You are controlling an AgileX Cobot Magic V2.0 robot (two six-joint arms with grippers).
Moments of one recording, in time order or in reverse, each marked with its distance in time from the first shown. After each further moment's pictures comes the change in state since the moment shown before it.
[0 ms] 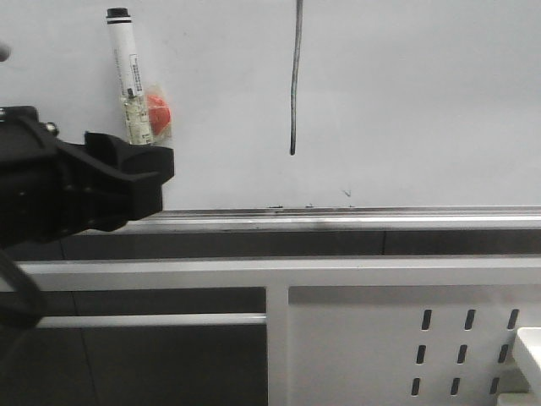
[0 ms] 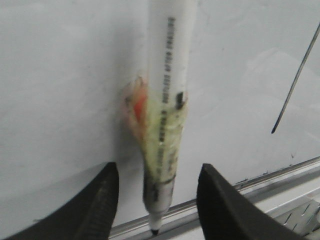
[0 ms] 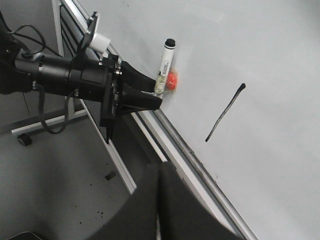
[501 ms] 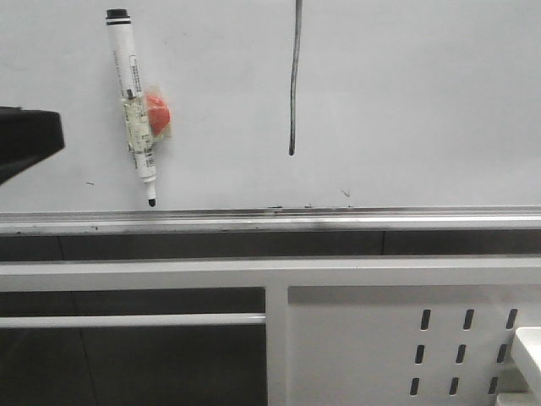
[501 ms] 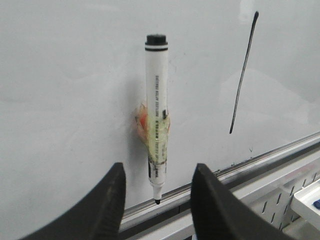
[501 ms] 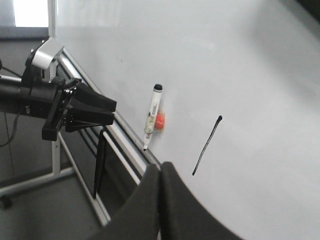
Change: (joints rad) left arm 0.000 -0.363 0.243 0.078 -0.004 0.093; right arm 0.000 -0.301 0.215 -0.002 -0.206 0.002
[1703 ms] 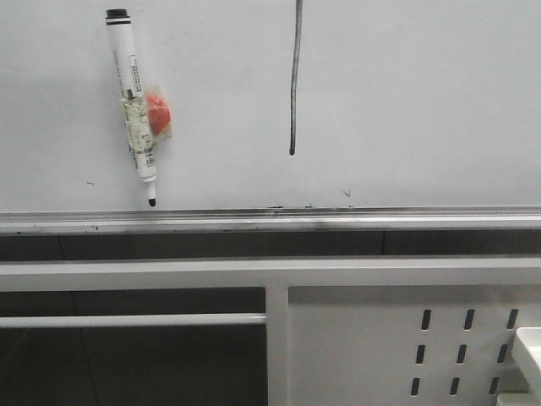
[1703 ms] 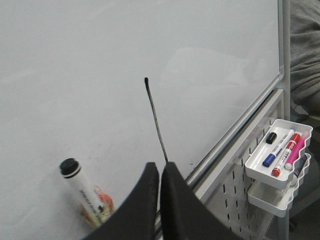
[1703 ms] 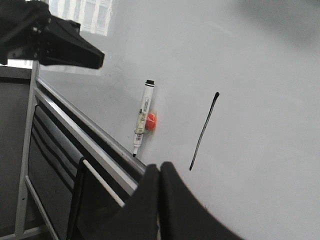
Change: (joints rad) left arm 0.000 -0.541 -0.383 0.304 1.057 0.136; right arm 0.000 -0.375 0.589 -0.037 -0.477 0.004
